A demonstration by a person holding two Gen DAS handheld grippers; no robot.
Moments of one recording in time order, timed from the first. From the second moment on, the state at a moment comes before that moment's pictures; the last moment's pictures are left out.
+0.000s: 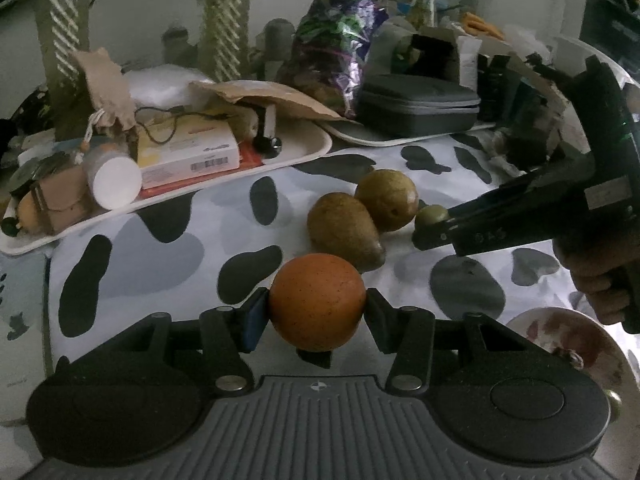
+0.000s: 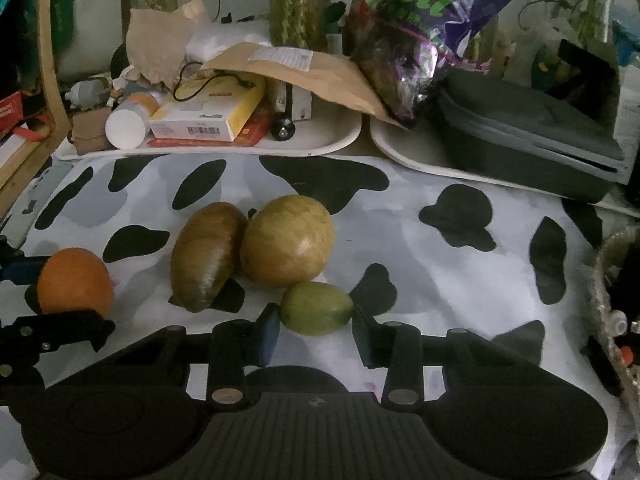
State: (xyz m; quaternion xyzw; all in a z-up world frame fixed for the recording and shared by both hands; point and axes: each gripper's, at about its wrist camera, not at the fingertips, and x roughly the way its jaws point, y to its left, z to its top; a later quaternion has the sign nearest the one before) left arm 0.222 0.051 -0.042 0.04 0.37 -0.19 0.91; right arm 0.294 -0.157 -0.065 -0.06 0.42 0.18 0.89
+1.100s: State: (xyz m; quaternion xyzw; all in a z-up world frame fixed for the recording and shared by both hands) left arm 0.144 0.013 -0.018 0.04 0.35 -0.21 0.91; right arm 0.190 -0.186 -0.032 -0.04 0.41 0.22 0.88
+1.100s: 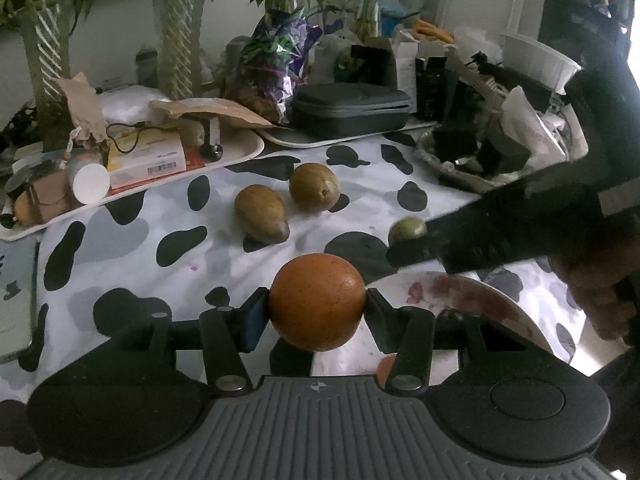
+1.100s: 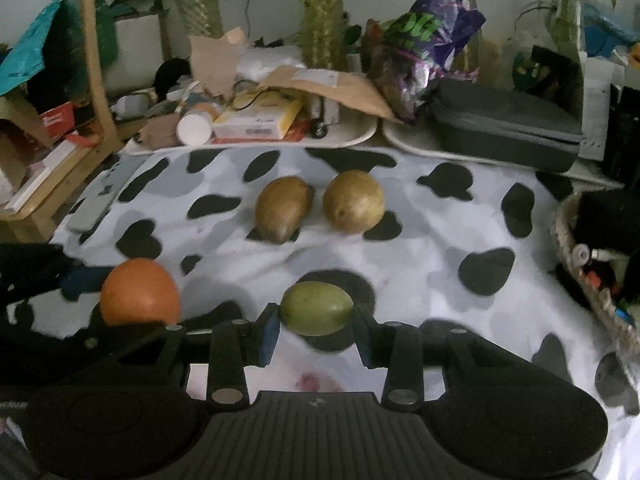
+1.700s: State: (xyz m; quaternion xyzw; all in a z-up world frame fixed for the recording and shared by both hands) left arm 0.129 0.025 -0.018 0.04 0.36 -0.20 0.91; right arm 0.174 -0.161 -0.056 -0.09 0.46 0.26 0.84
